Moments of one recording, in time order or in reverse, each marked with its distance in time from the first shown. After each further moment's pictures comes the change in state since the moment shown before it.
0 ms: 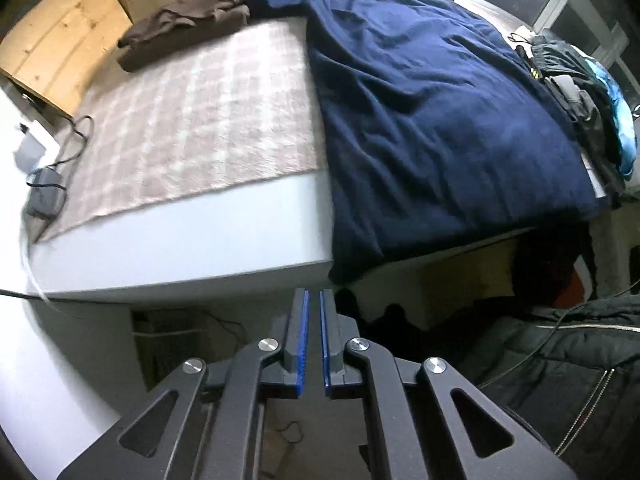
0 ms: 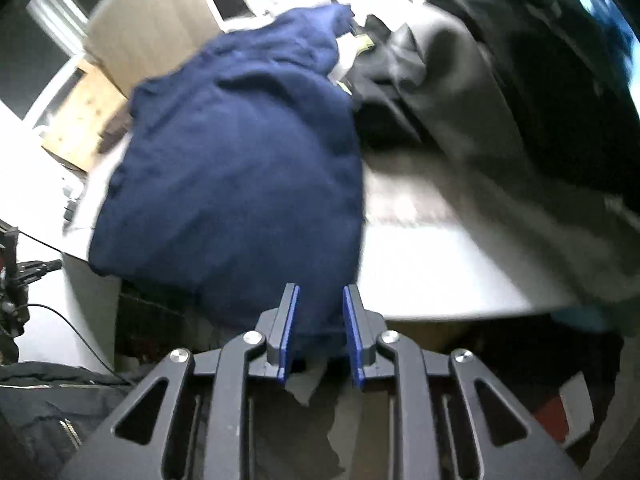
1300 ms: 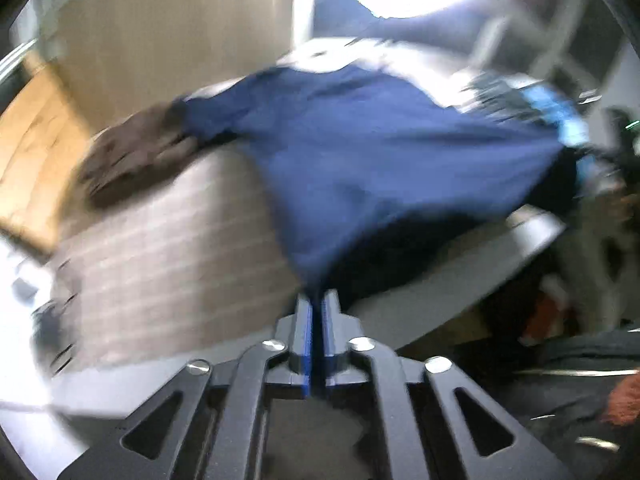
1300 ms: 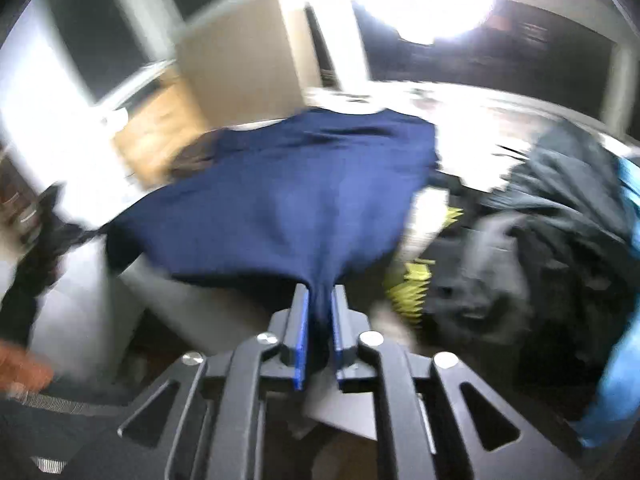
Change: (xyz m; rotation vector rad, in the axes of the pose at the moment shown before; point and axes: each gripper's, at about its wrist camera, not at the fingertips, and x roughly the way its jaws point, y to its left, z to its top) left arm -0.058 -0.002 0.084 0.114 -0.155 0.077; right arm -0.080 0.025 0.144 -0.260 -0.169 0.033
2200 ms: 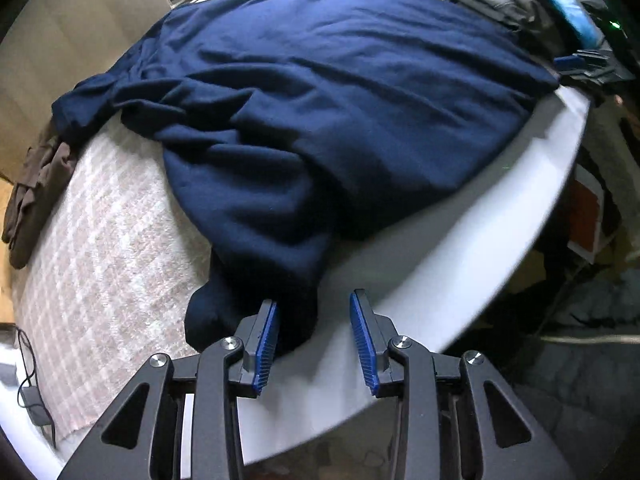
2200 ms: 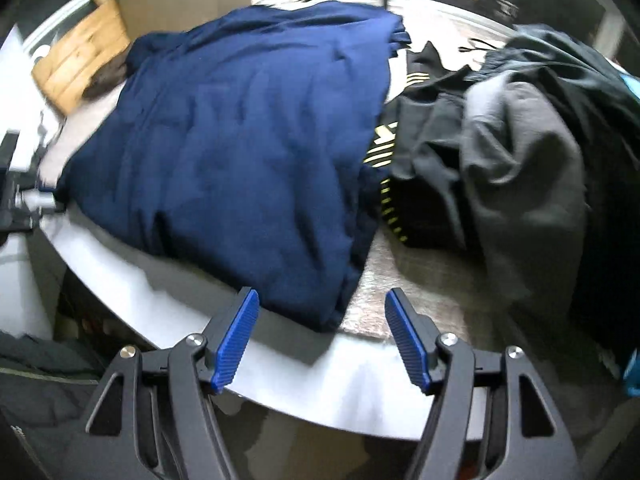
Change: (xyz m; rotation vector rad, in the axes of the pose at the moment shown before) left arm 0.120 -0.118 -0.016 0.336 0.103 -0.079; right arm 0.116 -0.013 -0.082 -0.063 0.179 -0.156
